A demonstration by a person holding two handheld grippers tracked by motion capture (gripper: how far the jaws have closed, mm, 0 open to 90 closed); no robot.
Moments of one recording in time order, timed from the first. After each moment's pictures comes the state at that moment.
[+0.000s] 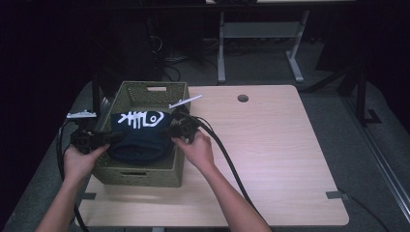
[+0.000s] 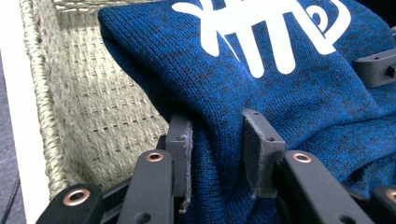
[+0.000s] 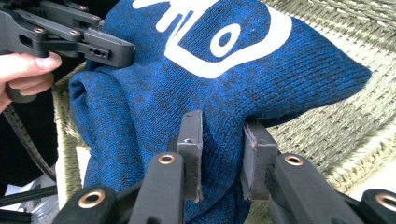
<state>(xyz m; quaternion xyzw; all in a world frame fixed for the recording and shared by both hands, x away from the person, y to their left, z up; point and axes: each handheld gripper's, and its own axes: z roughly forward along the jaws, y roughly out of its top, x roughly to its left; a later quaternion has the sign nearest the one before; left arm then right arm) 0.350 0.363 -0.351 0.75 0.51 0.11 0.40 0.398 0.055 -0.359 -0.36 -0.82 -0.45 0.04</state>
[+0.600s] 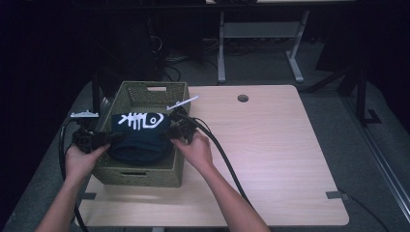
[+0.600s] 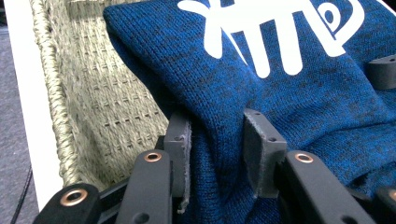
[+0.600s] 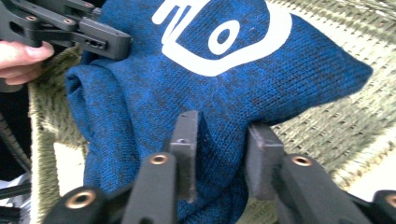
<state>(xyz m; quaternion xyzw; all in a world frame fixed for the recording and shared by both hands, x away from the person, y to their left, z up) 0.358 0.366 -0.359 0.76 0.52 0.11 0.38 0.401 0.062 -0.367 -0.36 -0.83 -0.44 0.03</state>
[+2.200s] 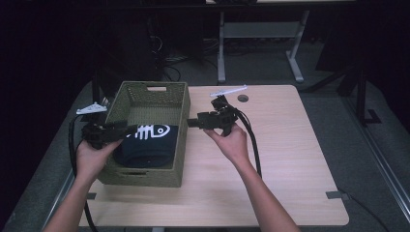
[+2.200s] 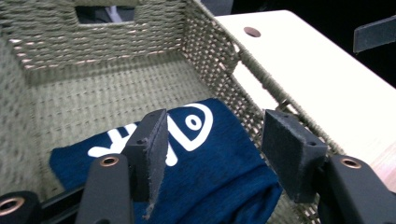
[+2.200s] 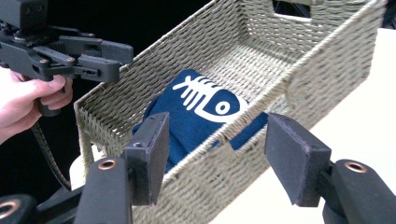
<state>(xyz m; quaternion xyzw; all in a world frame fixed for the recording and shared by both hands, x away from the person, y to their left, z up) 0.347 0.318 -0.328 0.75 0.47 0.14 0.45 0.396 -0.050 -0.330 -0.37 -0.78 -0.51 0.03</state>
